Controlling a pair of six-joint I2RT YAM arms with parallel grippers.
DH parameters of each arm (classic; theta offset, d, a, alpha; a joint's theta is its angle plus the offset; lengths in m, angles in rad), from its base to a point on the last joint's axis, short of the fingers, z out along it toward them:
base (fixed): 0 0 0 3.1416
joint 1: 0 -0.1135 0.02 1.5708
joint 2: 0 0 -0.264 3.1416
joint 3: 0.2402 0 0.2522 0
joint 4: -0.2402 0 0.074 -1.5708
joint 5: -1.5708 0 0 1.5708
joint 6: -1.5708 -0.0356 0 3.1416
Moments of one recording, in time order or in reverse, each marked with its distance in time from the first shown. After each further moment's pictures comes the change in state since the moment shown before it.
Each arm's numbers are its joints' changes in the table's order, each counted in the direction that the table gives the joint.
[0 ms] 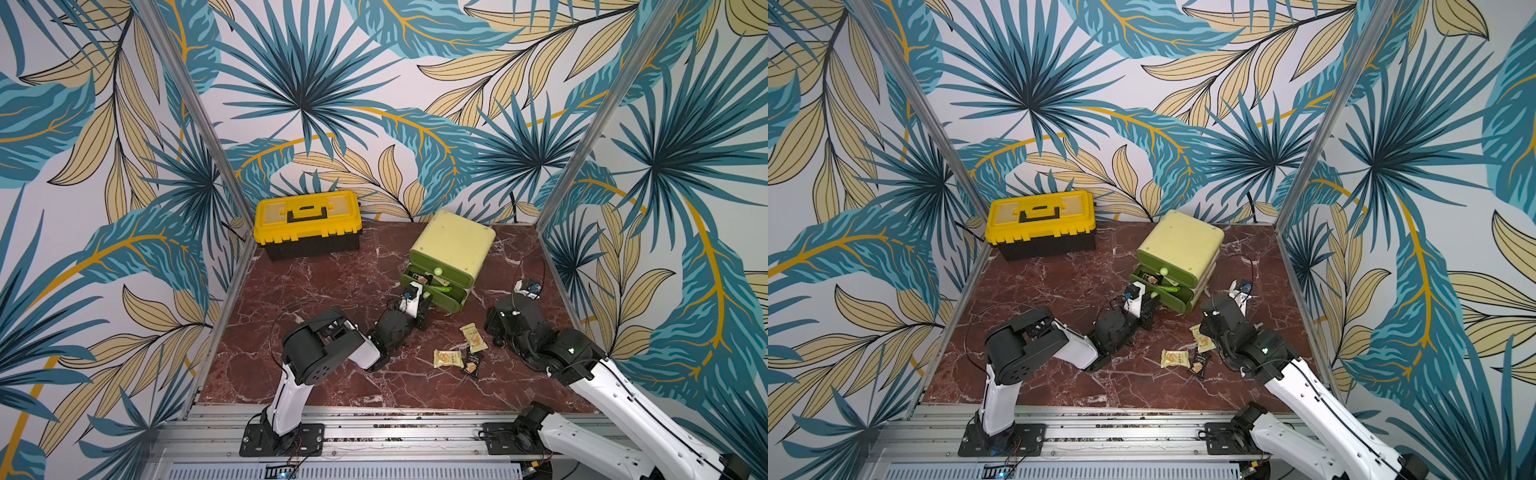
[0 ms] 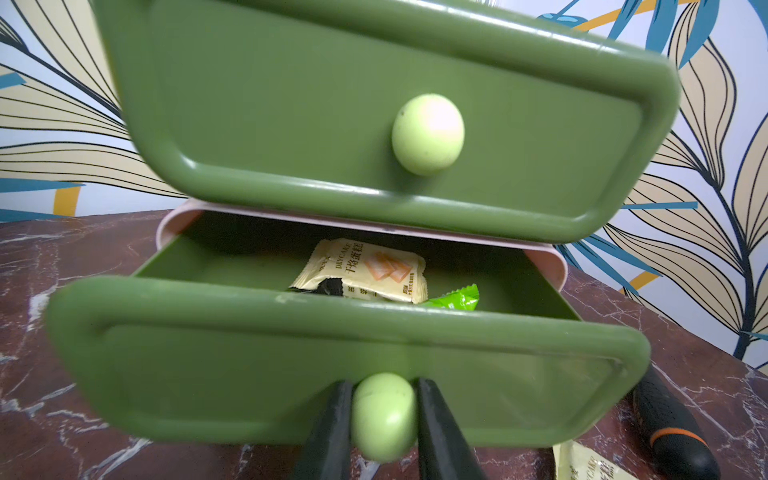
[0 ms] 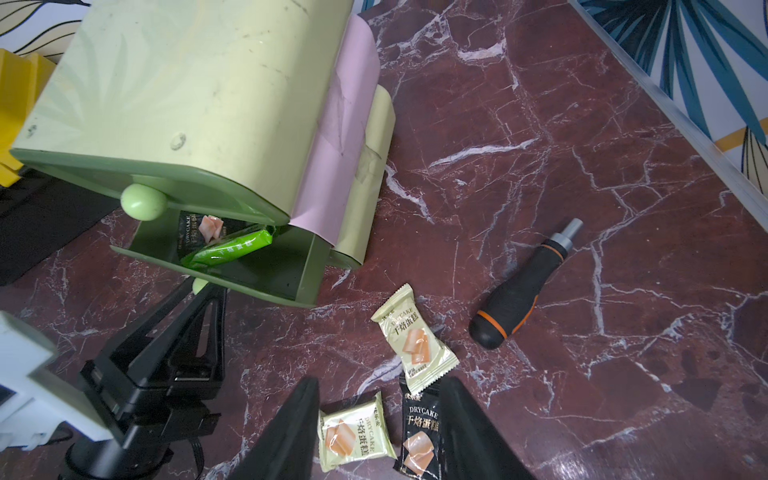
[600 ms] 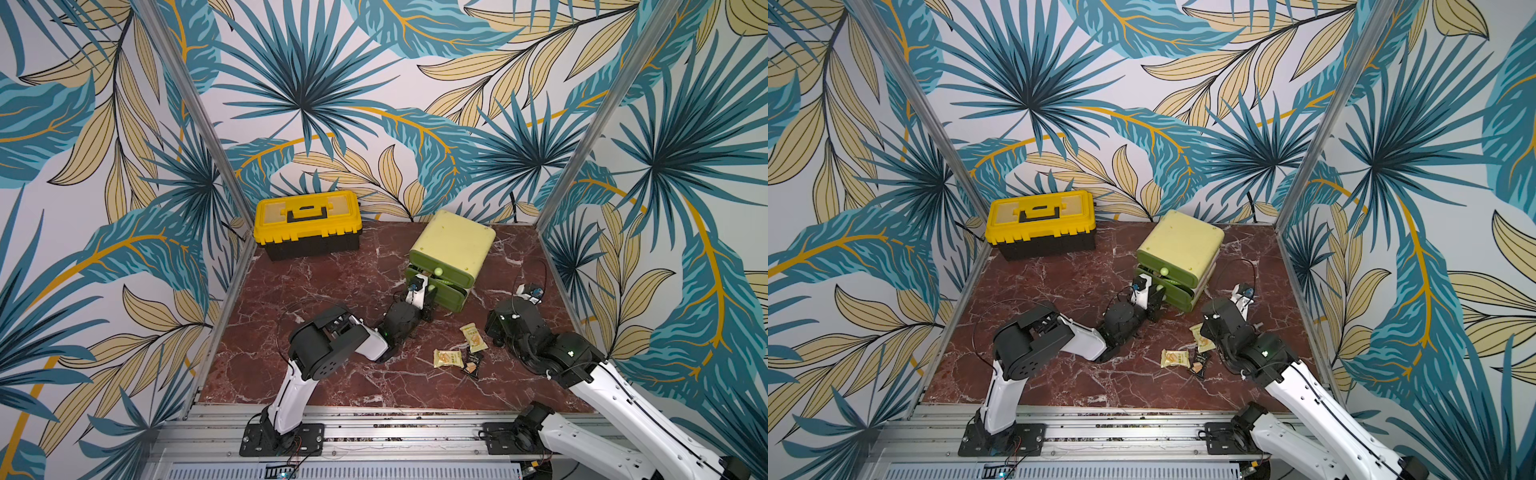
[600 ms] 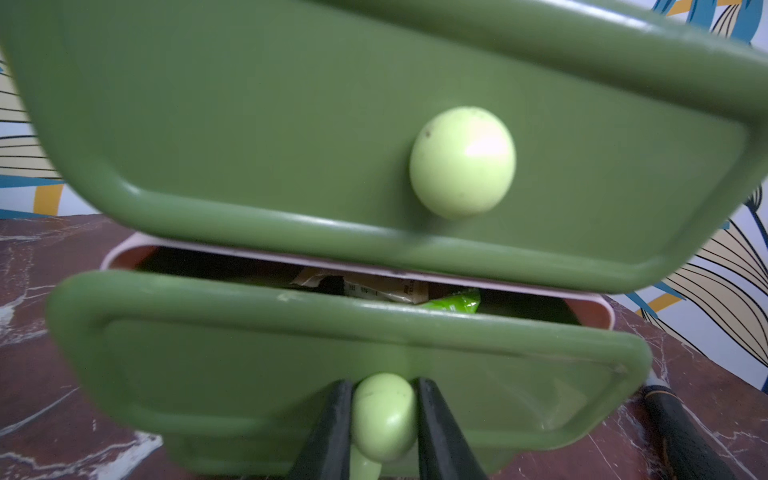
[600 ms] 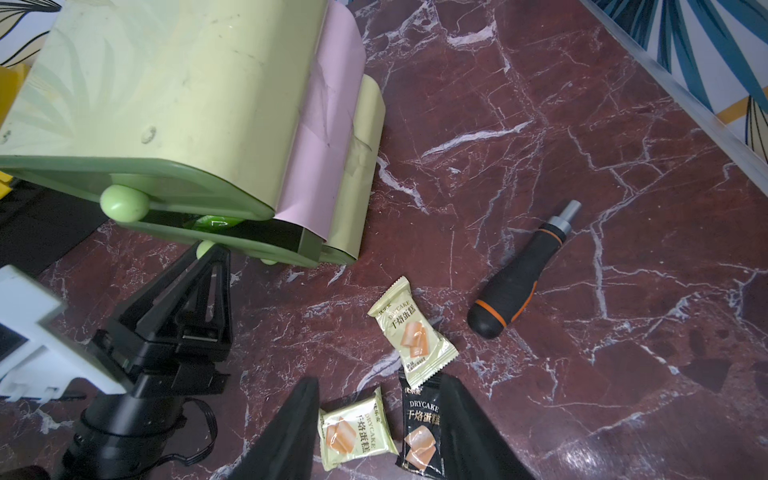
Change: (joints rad) left arm -0.010 0.053 0.120 -0.075 0.011 0.027; right arm 0.000 -0.022 -0.033 0.000 -0.001 -0.050
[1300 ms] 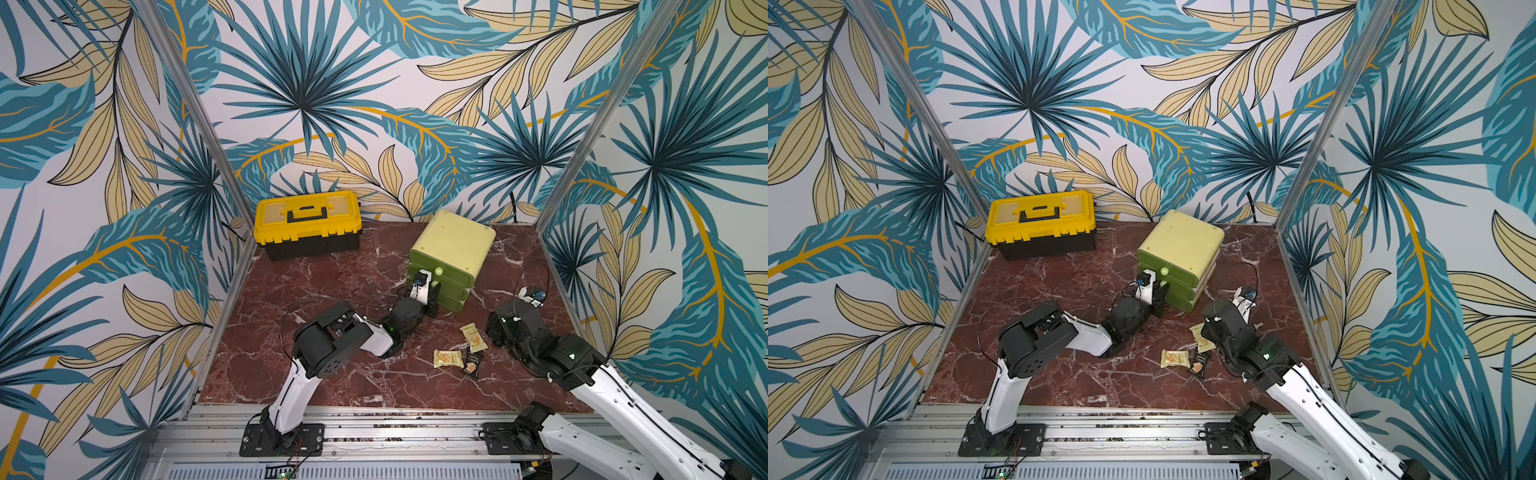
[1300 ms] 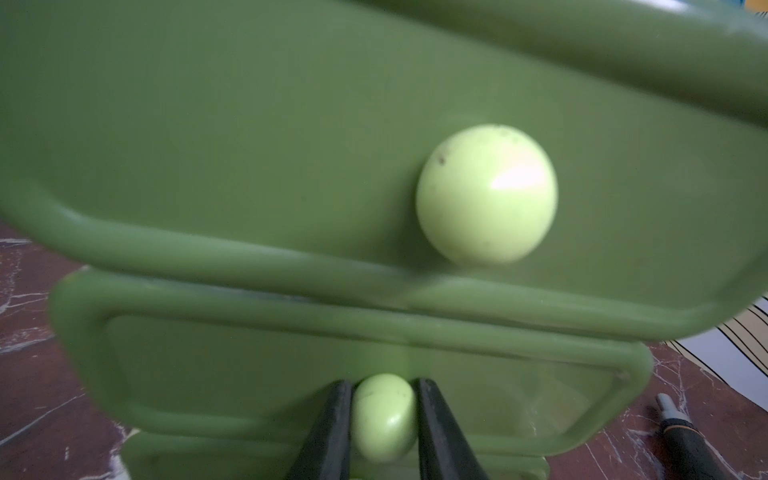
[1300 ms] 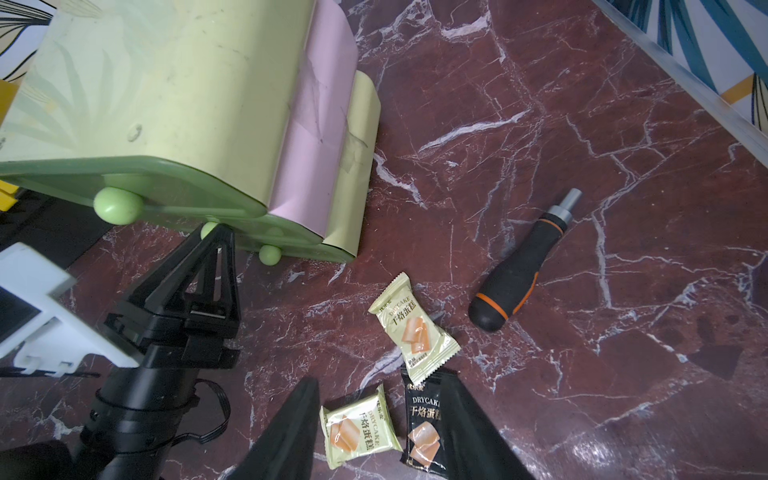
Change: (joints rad) left arm -0.002 0.050 0.114 -0.063 0.022 0.019; right arm 0.000 -0.023 -0.024 0.000 0.001 -0.046
